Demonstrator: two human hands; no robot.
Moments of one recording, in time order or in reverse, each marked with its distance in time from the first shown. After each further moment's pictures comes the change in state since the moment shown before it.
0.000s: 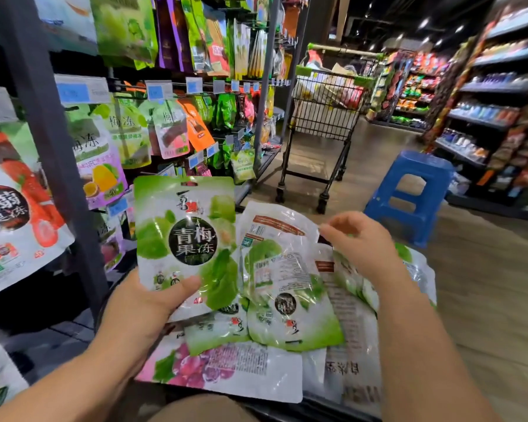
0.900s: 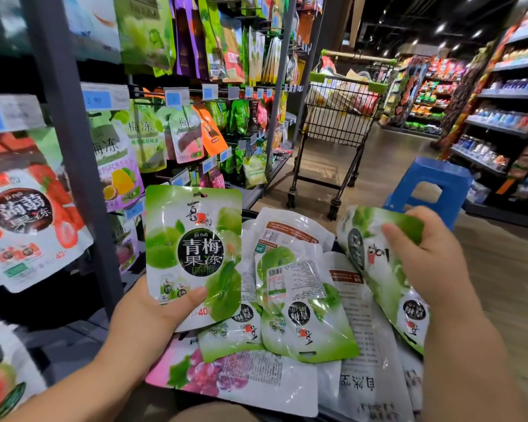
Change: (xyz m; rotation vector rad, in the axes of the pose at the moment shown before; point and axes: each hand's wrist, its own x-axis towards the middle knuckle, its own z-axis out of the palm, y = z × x) left_hand -0.001 -0.008 -0.014 0.232 0.062 0.062; right_hand -0.021 -0.002 -0.037 0.099 0.199 -0.163
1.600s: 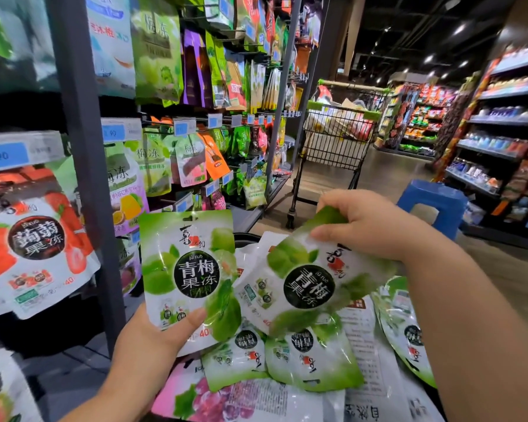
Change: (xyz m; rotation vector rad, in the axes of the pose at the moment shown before) left_hand -0.004 0.004 -0.004 -0.091 0.039 -0.028; right_hand 0.053 -0.102 0.016 -0.417 -0.606 -0.321
